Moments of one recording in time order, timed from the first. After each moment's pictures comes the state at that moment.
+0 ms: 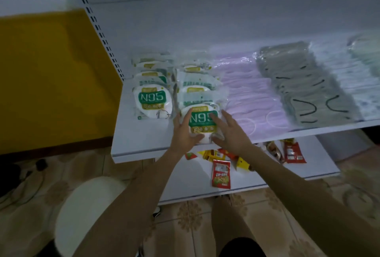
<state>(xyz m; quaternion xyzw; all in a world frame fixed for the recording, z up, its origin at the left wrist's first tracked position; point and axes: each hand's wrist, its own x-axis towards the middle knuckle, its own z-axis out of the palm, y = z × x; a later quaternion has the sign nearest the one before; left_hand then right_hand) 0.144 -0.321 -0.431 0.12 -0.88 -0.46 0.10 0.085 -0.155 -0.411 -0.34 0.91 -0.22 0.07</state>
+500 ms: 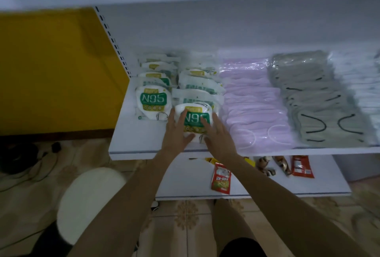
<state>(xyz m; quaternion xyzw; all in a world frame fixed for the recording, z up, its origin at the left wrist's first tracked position) 0.131 -0.329 -0.437 0.15 -0.93 -0.30 0.13 0.067 -0.180 -0.434 -0.39 0.89 -0.24 -0.02</state>
